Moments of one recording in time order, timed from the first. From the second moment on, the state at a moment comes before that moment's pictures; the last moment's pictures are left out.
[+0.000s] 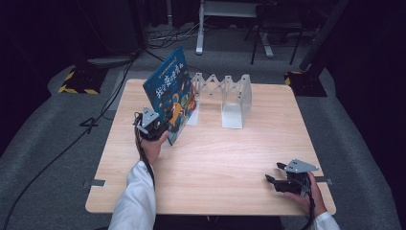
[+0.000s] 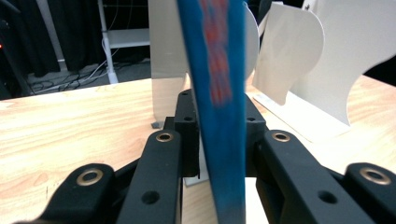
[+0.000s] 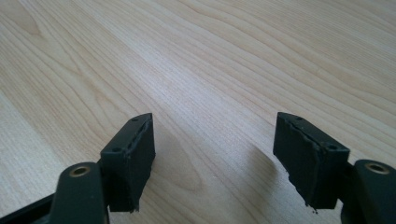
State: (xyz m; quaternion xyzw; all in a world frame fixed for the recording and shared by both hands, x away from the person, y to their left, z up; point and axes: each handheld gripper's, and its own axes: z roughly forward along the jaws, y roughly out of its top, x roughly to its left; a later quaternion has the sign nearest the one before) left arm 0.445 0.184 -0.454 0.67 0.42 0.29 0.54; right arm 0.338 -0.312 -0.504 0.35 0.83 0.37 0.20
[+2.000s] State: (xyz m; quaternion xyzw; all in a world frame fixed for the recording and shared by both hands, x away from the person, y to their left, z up) left arm 0.422 0.170 -0.444 0.73 0.38 0.29 0.49; right arm 0.340 -0.313 -0.503 0.36 0.83 0.37 0.20
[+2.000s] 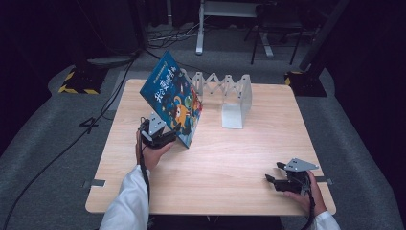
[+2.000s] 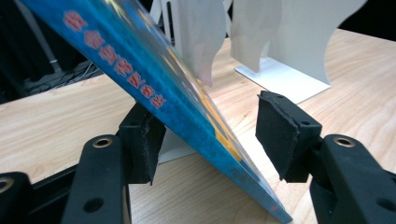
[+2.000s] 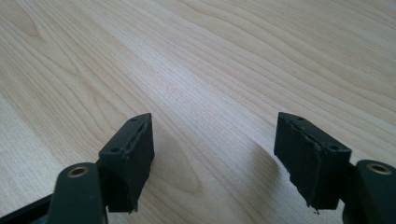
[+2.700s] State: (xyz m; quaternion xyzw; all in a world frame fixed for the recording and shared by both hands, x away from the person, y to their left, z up) left arm 0.415 0.175 -0.430 0.79 0.35 0.23 0.46; right arm 0.341 -0.315 -0.496 0.38 0.82 0.36 0.21
